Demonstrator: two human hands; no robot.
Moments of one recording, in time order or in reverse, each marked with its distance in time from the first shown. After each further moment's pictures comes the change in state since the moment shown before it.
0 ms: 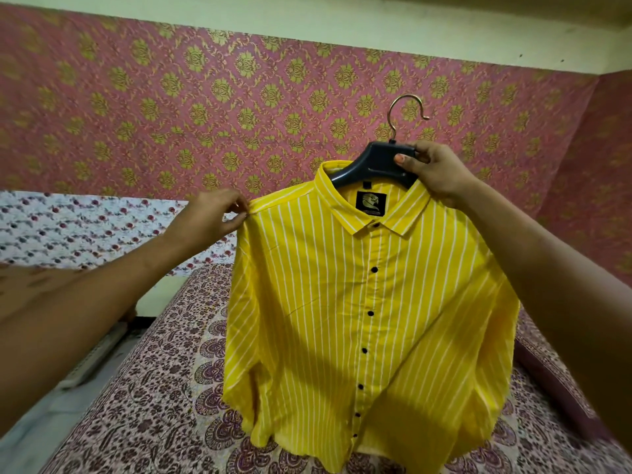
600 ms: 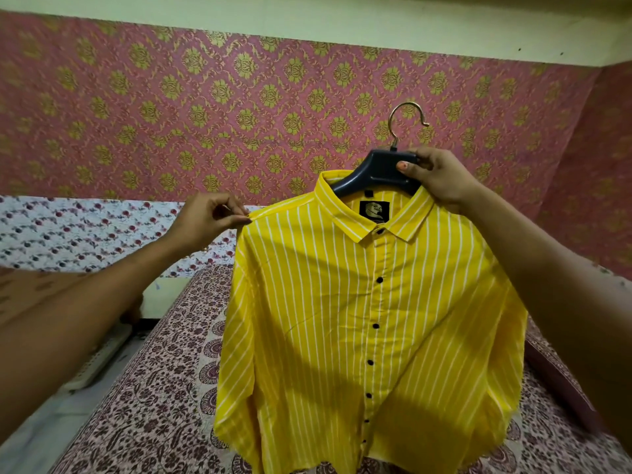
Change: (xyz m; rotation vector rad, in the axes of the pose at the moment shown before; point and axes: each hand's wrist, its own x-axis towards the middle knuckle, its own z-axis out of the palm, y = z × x) left_hand -0.005 0.009 -0.006 -0.378 -0.045 -0.224; right_hand -0.016 0.005 -0.005 0.000 -0.028 -0.017
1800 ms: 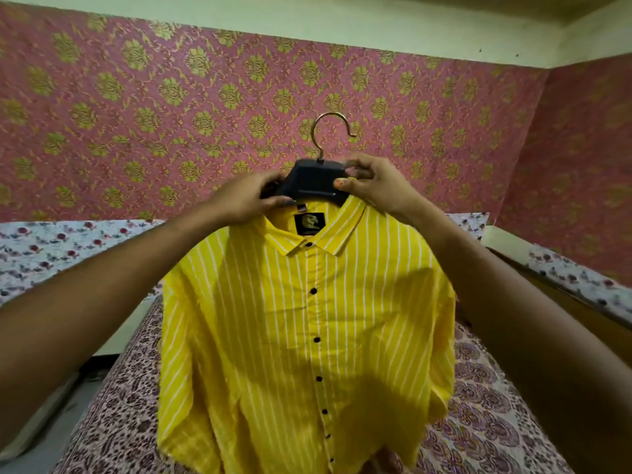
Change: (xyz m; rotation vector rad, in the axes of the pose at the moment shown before) left_hand 0.141 -0.006 0.047 0.248 -0.199 0.164; right_hand 0.077 0.017 0.073 -0.012 -0.030 0.003
